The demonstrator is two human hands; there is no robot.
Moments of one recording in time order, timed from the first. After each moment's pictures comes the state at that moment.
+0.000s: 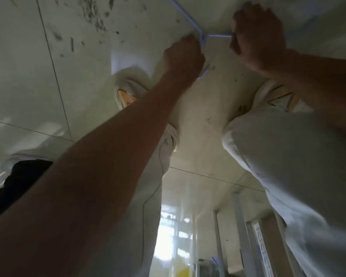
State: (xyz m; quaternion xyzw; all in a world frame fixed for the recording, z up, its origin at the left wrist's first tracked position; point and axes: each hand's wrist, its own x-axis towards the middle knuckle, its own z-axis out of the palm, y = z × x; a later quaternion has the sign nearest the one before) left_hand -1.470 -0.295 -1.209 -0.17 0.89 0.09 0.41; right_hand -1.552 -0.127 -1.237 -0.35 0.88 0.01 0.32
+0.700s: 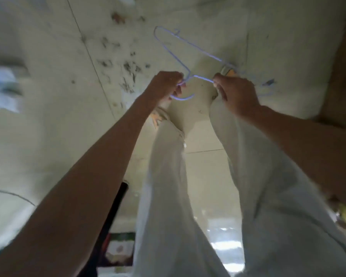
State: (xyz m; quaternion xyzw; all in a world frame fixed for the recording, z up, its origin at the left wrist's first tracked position) left_hand -1.572 -0.312 -0.814 -0.17 0.72 0.42 0.52; right_hand -1.510 -0.078 -0.825 -0.07 0.94 -0.17 0.29
